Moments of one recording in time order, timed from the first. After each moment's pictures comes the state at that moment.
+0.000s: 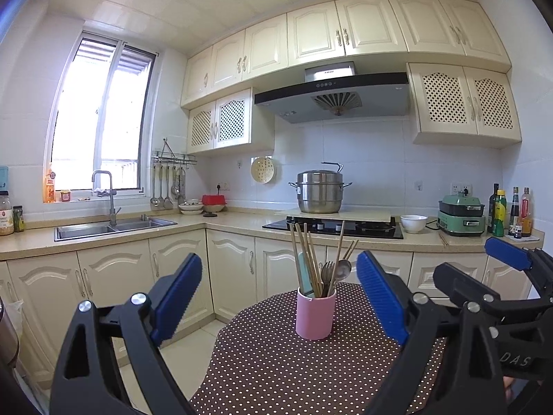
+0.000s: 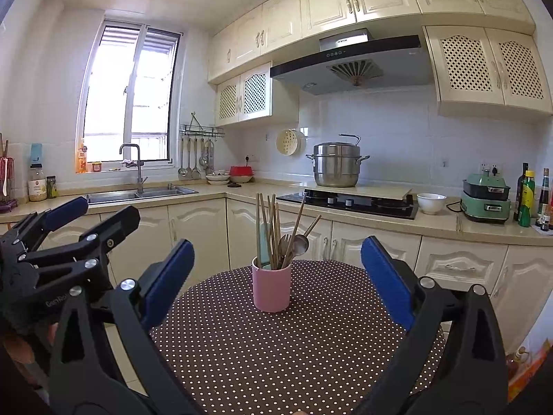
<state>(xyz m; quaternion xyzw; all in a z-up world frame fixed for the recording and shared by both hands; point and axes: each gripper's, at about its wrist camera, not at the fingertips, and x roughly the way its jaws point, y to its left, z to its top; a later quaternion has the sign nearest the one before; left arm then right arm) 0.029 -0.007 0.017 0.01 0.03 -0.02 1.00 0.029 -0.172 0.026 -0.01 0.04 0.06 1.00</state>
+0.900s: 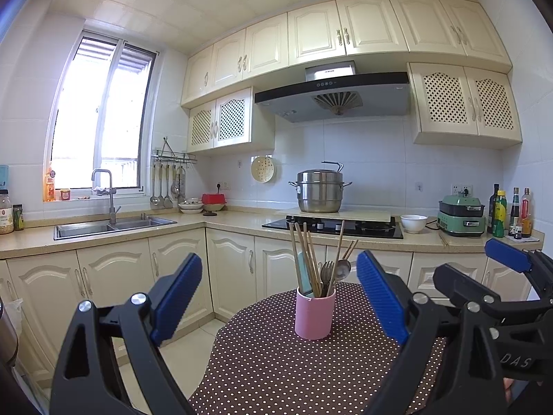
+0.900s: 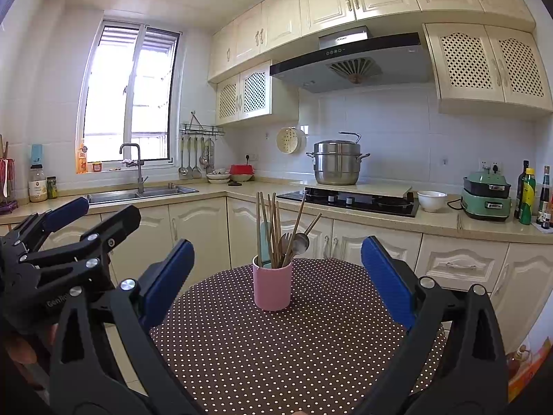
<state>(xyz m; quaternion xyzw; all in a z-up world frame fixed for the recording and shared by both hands) 0.031 -0.008 0.013 0.00 0.03 -0.02 1.00 0.031 -0.176 0.027 -0.01 0.05 0.06 1.00</state>
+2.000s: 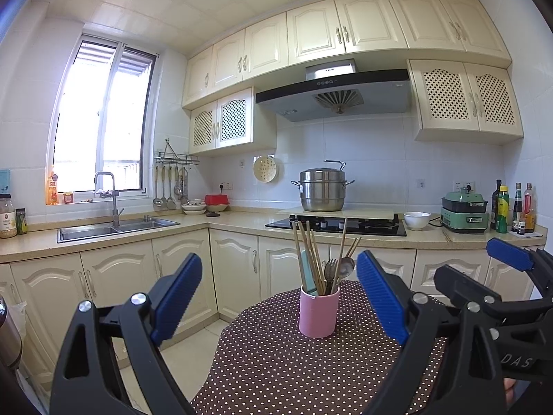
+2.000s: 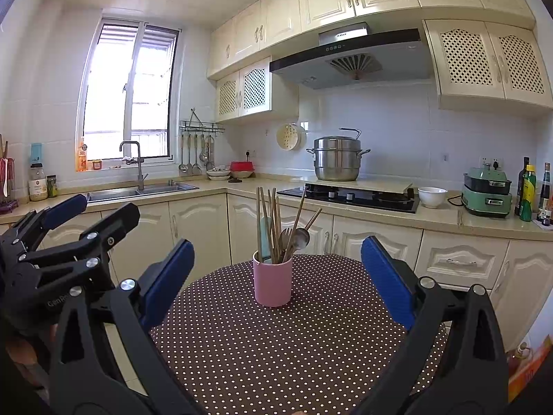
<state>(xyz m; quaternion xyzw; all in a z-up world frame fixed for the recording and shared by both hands) 0.029 -0.009 0.011 0.01 0.03 -0.02 1.00 0.031 -0.172 0.023 -0.01 0.05 0.06 1.00</state>
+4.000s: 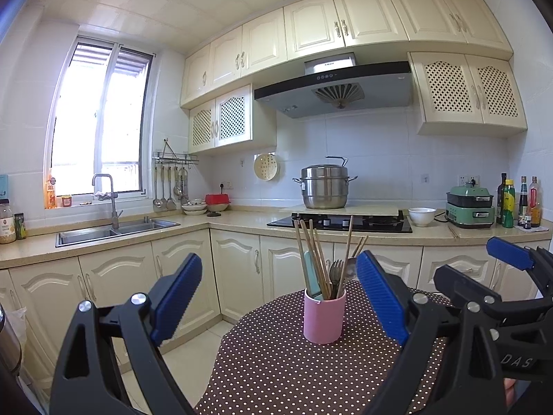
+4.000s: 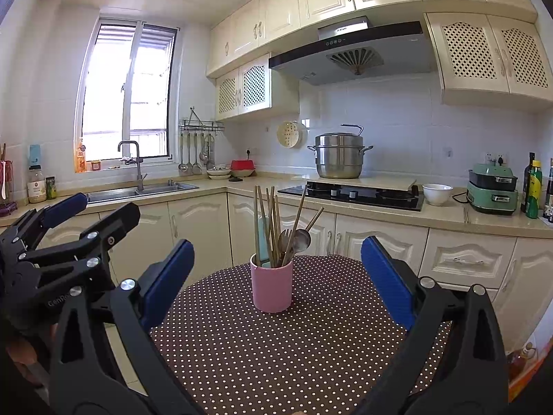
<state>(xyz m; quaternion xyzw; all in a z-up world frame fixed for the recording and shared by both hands) 0.063 -0.012 0.010 0.02 0.03 -0.01 1.00 0.060 -0.177 0.017 0.00 0.06 0.06 1.00</state>
